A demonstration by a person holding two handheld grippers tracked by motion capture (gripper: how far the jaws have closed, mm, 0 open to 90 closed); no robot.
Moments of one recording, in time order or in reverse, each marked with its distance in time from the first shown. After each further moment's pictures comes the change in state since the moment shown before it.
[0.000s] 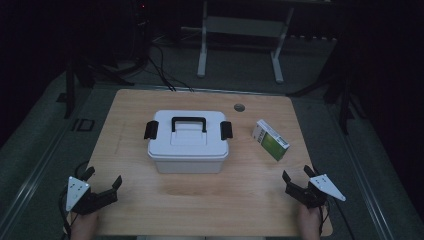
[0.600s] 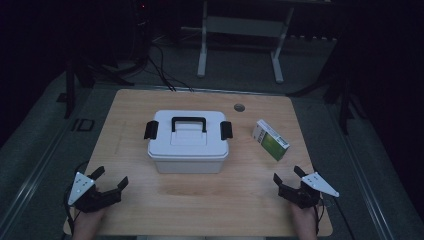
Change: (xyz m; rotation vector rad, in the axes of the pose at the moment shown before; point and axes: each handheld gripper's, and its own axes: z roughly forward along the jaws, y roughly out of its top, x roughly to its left) left arm -0.009 0.011 0.007 0.074 -0.150 -0.071; right arm 0.022 0.010 0.002 0.064 0.115 0.004
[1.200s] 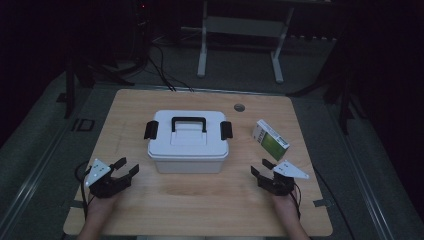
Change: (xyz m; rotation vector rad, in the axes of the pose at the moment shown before) left arm -0.004 0.012 0.047 0.077 -0.083 0.011; right arm 0.041 0.015 0.055 0.075 0.189 -0.101
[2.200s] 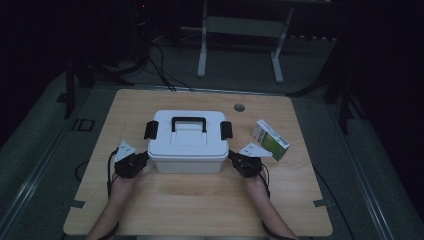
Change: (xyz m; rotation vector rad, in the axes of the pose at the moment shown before) left arm -0.010 0.019 0.074 0.083 -0.079 0.011; right arm 0.043 0.042 0.085 0.036 0.132 -0.052
